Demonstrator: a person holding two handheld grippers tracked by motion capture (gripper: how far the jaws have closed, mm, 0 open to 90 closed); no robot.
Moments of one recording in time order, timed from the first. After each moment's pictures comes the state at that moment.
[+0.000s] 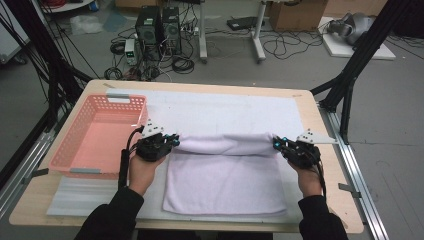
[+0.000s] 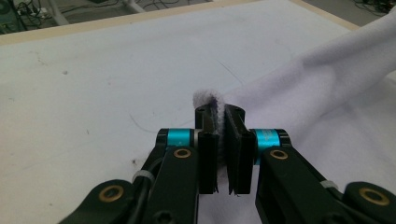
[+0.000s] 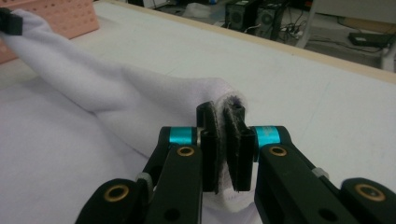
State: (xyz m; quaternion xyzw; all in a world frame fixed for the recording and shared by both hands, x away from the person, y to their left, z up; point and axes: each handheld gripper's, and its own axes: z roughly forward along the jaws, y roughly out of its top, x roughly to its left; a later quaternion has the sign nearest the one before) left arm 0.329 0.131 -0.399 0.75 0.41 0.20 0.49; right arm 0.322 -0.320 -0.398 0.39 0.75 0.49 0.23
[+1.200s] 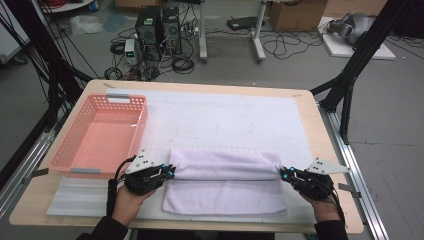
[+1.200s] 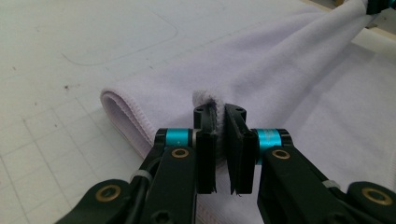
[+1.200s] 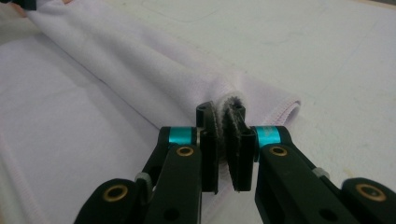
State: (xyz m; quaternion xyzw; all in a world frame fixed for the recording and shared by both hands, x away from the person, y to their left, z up) left arm 0.260 0.151 -0.426 0.78 0.35 0.13 0.50; right arm 0.253 -0.343 -0.417 0.36 0.79 0.47 0.17
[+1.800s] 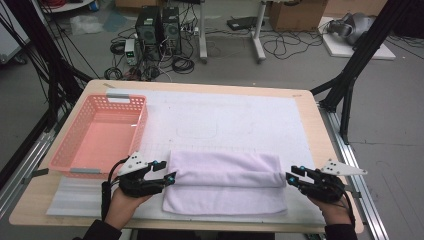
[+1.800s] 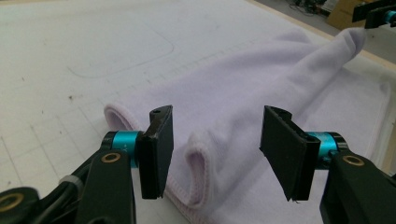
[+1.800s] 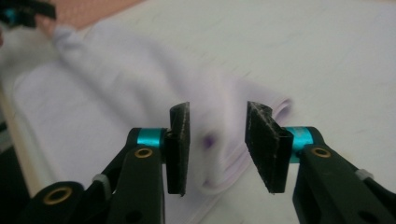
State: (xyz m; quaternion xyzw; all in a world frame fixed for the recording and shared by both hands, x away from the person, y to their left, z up) left arm 0.254 0.158 -0.411 0.76 0.35 0.13 0.53; right arm 0.243 -0.365 -0.408 0.39 0.76 0.50 0.15
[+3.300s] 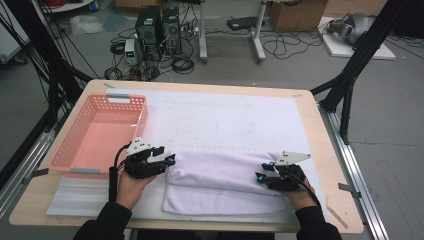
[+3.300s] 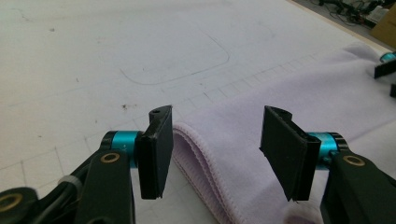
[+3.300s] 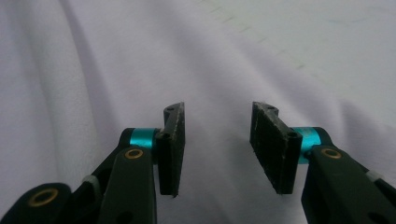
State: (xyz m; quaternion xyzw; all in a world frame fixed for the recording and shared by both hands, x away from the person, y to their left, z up) left arm 0.300 0.158 -0.423 0.74 0.41 0.16 0.51; right arm 0.289 -0.287 -0.436 0.31 0.85 0.40 0.13
